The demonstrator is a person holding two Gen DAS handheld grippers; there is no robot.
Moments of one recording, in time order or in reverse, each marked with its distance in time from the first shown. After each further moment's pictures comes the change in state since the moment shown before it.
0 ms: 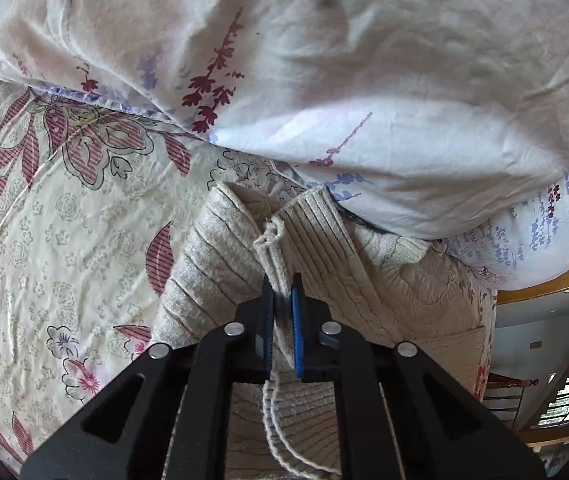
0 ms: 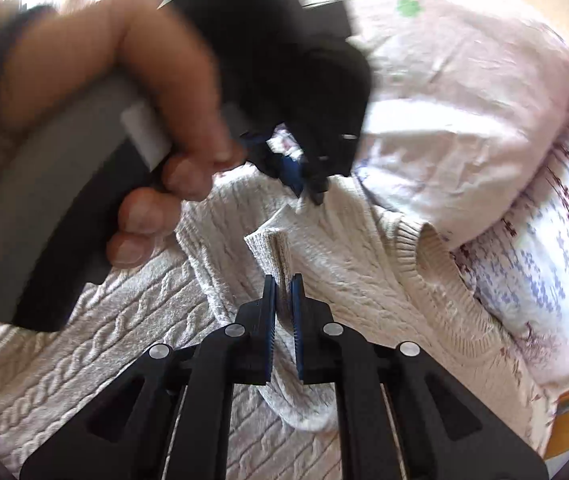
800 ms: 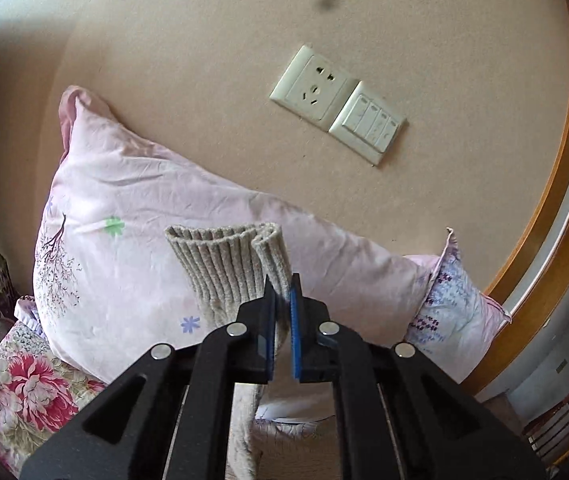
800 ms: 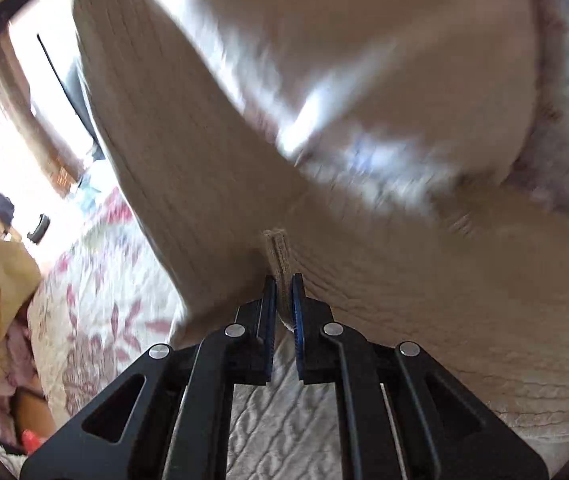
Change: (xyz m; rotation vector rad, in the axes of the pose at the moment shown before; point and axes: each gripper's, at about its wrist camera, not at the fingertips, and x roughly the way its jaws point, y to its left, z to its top) left arm -0.305 -0.037 0.055 0.249 -0.709 -0.167; right arm 0.052 -0.031 0.023 0.478 0.113 0.327
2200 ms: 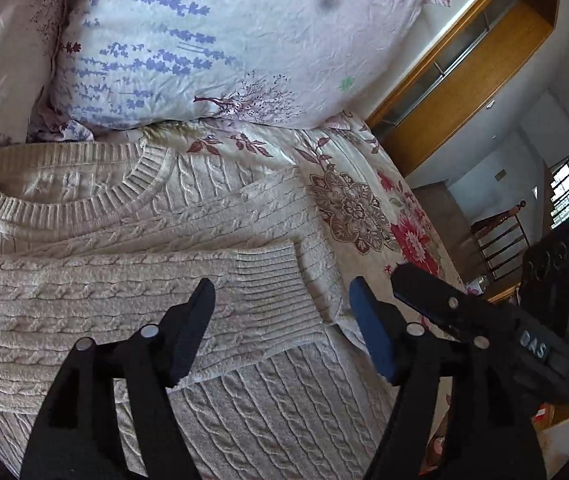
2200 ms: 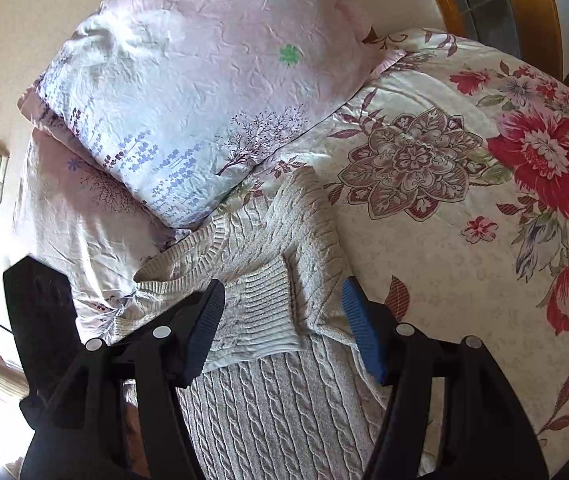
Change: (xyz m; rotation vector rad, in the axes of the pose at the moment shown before) left arm 0.171 -0.233 -0.367 0.261 0.784 -0.301; right arm -0.248 -0.262 -0.171 0.815 -0.371 -0.180
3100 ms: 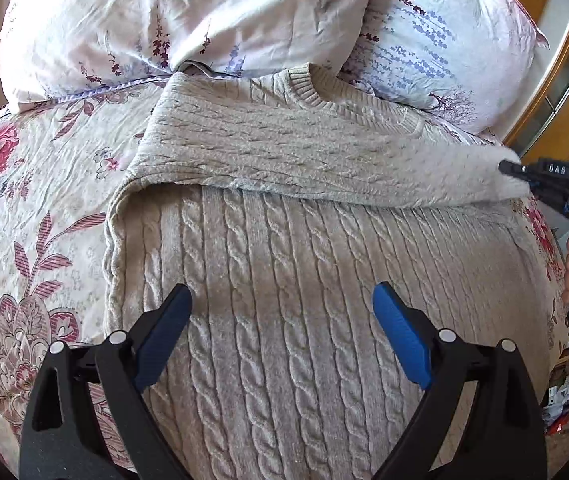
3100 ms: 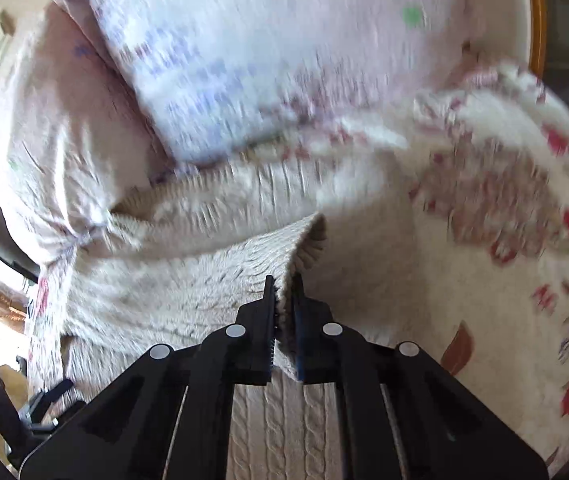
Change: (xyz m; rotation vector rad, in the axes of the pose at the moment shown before) left arm -0.149 0.120 -0.146 -0.182 -0.102 0.475; right arm 0.053 0.069 0.002 -0.324 0.058 -0.088
